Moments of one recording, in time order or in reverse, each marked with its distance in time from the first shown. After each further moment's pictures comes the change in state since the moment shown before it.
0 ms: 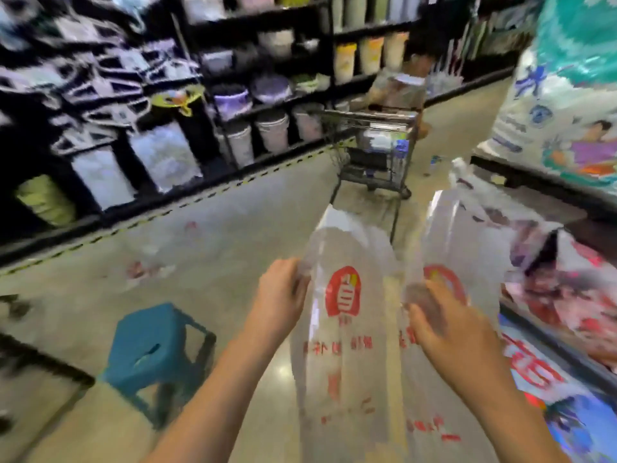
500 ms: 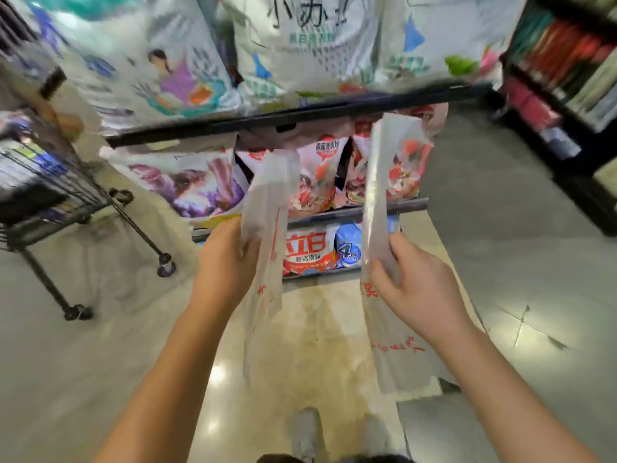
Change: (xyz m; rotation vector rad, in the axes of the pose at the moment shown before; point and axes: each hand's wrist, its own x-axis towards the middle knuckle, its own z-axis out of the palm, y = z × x) left_hand 0.082 0.232 0.207 -0.304 -0.568 0.595; right_hand -0.105 0.146 -0.084 -0.153 0.563 0.745
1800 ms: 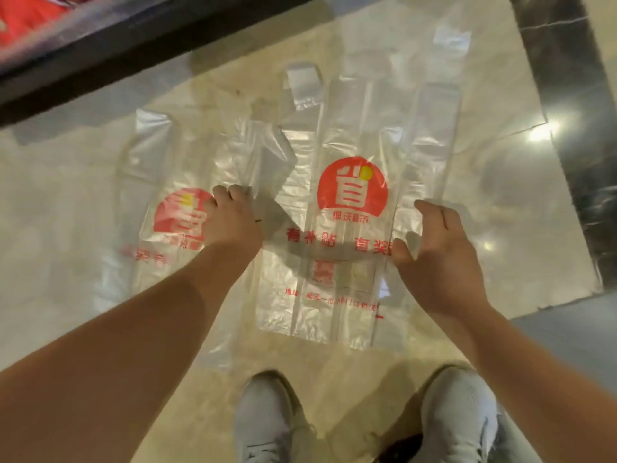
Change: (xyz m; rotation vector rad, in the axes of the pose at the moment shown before) left_hand -0.095 -0.512 0.781 0.746 -0.754 -0.216; right_hand -0.115 0.580 0.641 -0.058 -0.248 0.643
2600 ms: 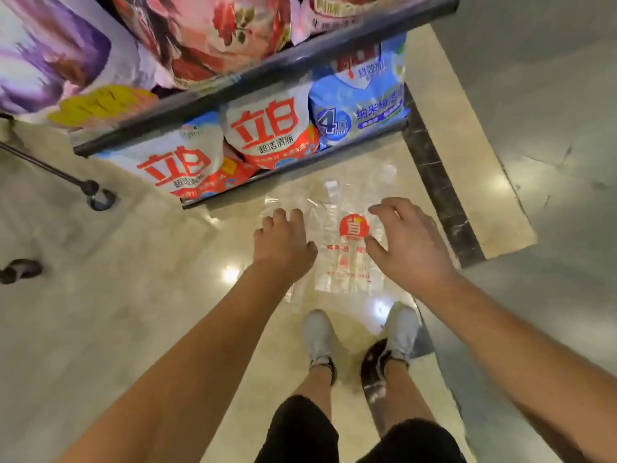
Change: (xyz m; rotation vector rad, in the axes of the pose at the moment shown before) left_hand -0.374 -0.050 -0.472 0.010 -0.056 0.269; right_hand -0.233 -0.287 -0.387 -0.202 0.045 -0.404
